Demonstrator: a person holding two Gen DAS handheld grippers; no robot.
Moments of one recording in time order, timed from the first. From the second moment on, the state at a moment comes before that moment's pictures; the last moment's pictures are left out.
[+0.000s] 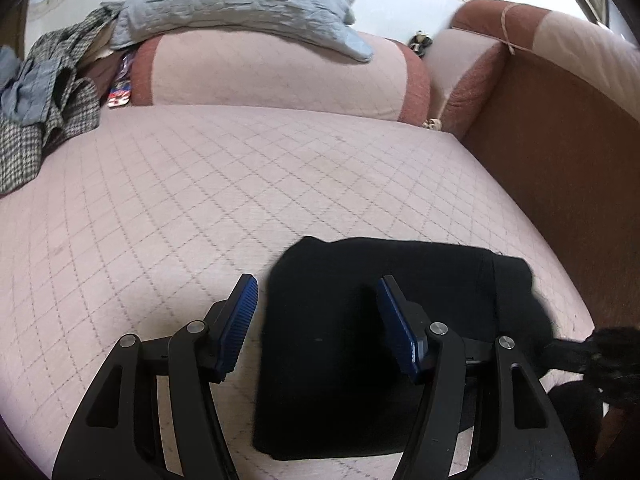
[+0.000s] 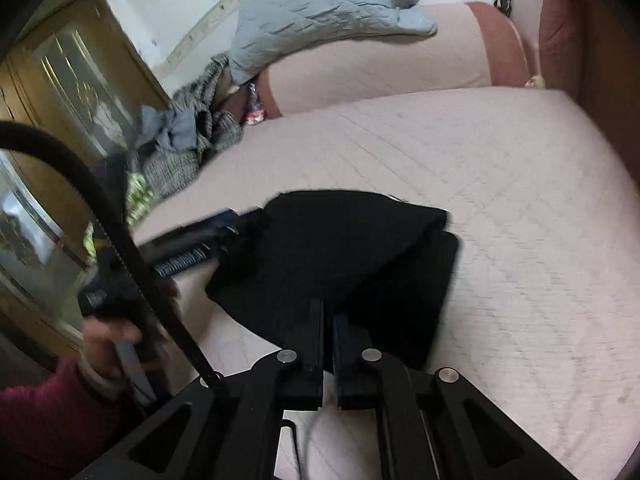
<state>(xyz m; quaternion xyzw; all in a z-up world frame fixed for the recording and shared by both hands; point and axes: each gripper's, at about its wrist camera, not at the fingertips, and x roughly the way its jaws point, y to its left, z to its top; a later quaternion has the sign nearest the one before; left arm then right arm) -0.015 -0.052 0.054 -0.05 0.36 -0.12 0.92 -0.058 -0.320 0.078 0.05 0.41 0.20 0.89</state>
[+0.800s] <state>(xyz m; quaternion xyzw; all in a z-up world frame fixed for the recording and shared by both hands) 0.040 -0.039 0.026 -0.06 0.42 -0.08 0.90 0.012 -0.306 0.063 0.12 0.43 0.16 0.88</state>
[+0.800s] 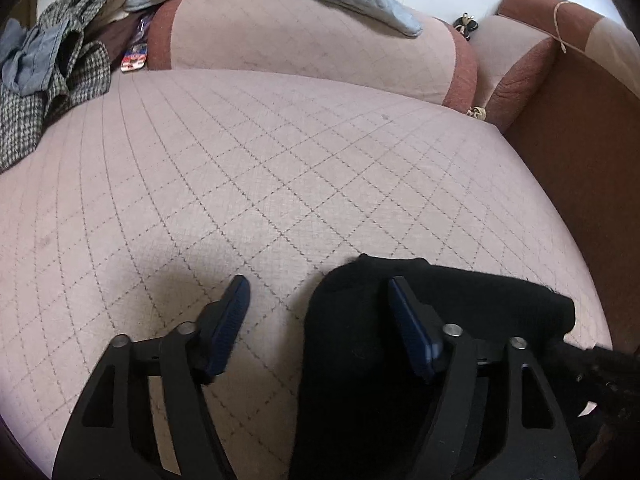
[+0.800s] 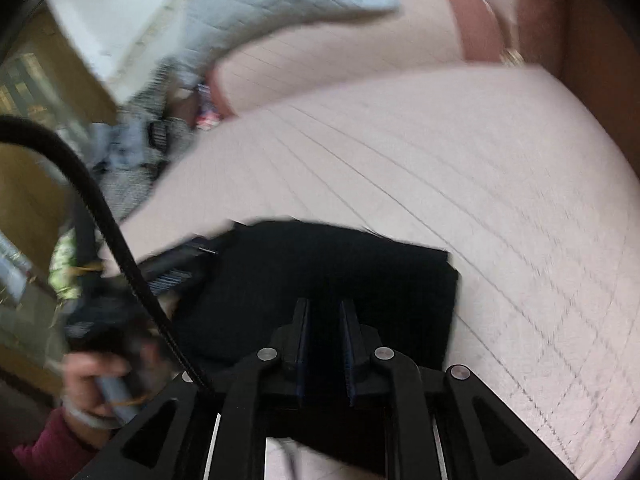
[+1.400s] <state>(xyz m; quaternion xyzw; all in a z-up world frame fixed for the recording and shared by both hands) -0.007 -0.027 0.039 -0.09 0.43 -0.11 0.89 0.090 -0.224 0.109 -0.01 0.43 0.29 0.86</state>
